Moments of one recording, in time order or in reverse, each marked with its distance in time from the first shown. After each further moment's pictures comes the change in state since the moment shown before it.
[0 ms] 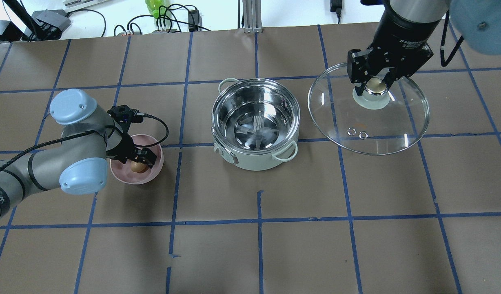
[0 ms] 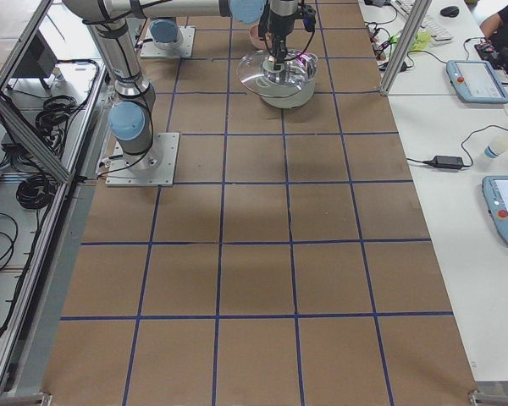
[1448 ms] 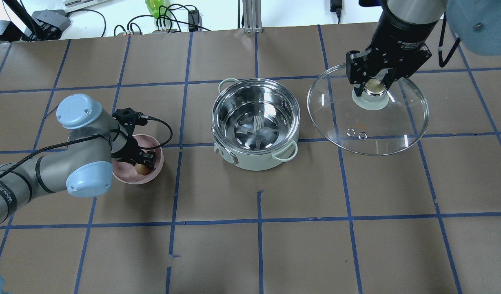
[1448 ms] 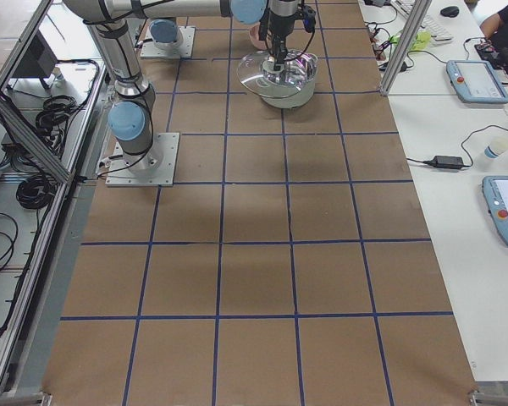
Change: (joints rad) left arm -0.006 -0.029 -0.014 0.046 -0.020 -0.008; right arm 0.007 0.005 0.000 0.000 -0.003 0.004
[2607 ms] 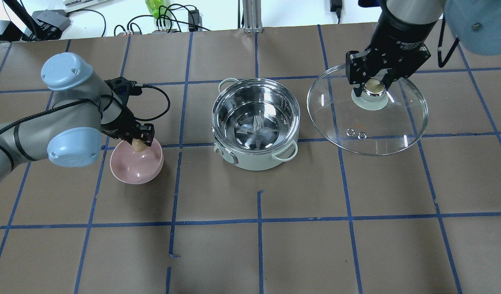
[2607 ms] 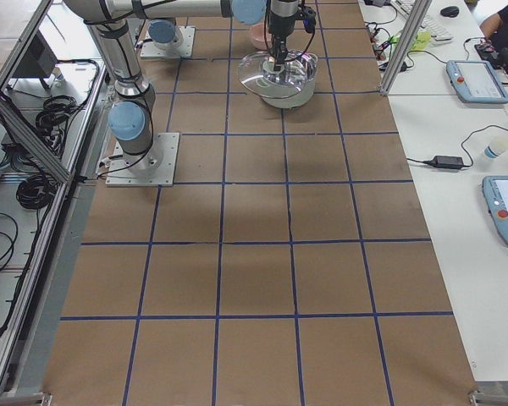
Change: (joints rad) left arm -0.083 0.072 0.222 -0.276 -0.001 -0.156; right arm 0.001 0.002 0.000 0.000 0.000 0.003
